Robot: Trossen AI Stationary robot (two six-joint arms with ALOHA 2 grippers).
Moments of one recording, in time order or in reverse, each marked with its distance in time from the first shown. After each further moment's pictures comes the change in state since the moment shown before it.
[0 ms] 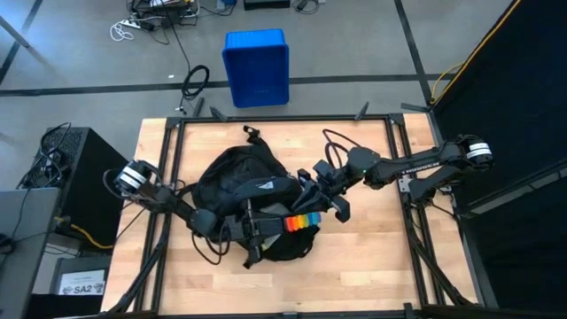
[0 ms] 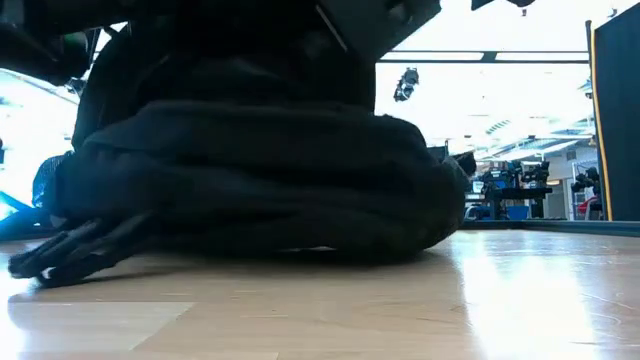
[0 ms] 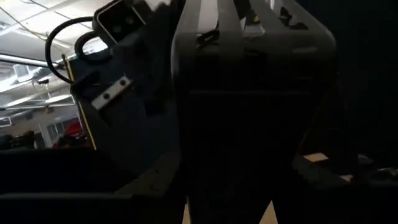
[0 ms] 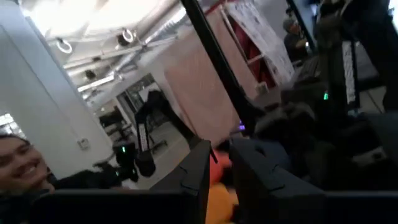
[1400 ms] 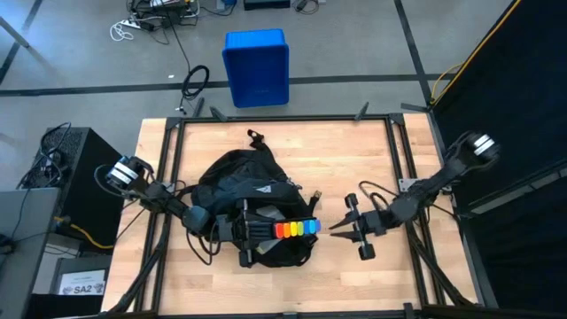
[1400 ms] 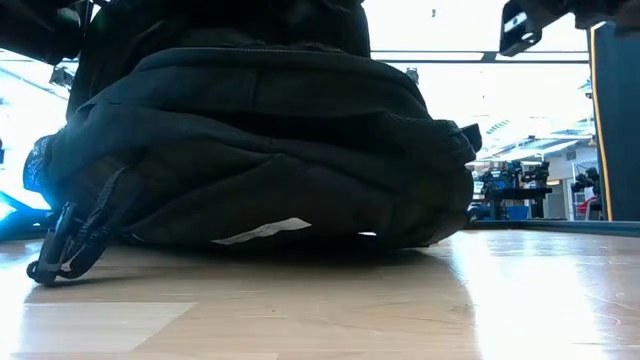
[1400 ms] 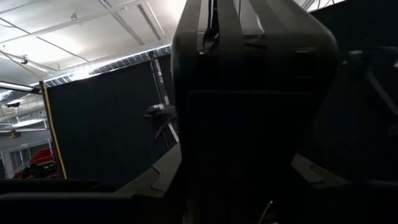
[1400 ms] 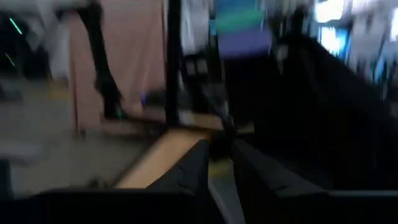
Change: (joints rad) left arm -0.016 -0.074 0.003 0.002 0.111 -0.004; right arm 0.533 -0.072 -0.660 0.600 0.893 -0.683
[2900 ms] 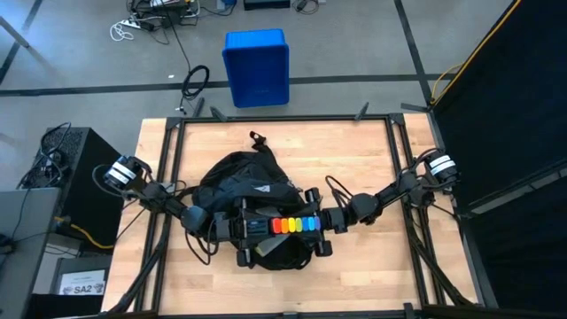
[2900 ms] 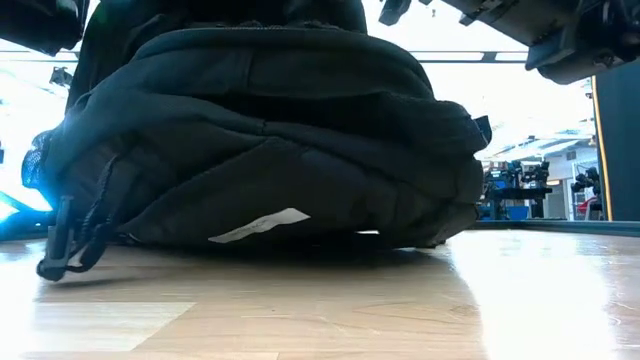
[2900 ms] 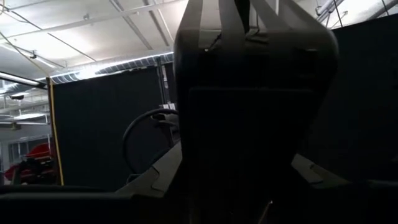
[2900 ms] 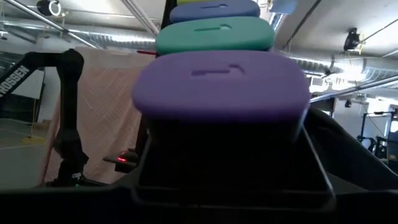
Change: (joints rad) left arm 0.002 -0.002 0.019 0.006 -0.024 -0.059; right arm -0.260 0.455 0.437 0.238 -0.282 -0.085
